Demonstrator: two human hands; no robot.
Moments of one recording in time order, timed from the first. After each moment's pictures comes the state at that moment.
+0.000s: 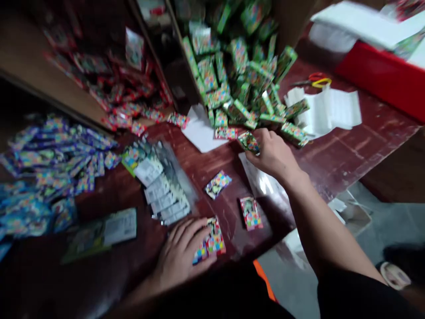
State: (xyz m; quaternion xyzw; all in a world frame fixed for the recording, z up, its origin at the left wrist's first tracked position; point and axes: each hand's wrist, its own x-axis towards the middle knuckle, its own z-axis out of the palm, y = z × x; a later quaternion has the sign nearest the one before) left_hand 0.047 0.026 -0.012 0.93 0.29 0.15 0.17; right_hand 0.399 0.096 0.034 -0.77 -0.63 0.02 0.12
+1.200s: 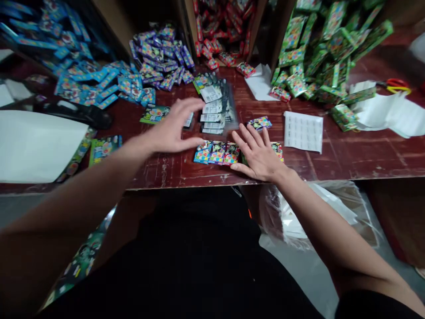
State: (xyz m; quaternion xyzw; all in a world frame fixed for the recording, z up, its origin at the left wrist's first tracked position) left_hand -0.052 0.010 0.036 0.90 0.35 0.21 0.13; right_hand 0.262 -0.054 -0.012 -0.42 -0.90 -0.03 0.06
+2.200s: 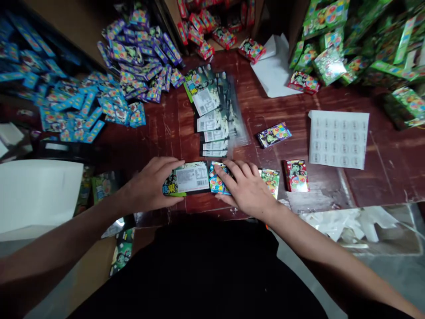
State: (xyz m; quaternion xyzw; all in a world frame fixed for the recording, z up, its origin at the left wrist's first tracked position) left_hand -0.107 -0.002 0.036 0.88 0.43 0.01 0.20; right_hand 0.197 -0.037 -0.013 -0.44 -0.88 0.13 0.08
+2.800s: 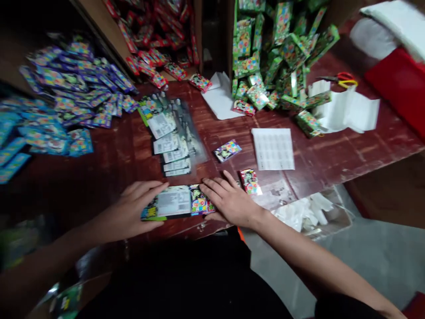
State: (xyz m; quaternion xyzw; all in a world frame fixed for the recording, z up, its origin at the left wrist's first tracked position) left_hand -0.077 0.016 0.000 0.91 0.36 0.02 0.22; right_hand 0.263 -0.038 -0.011 -0.41 -0.90 0.15 0.06
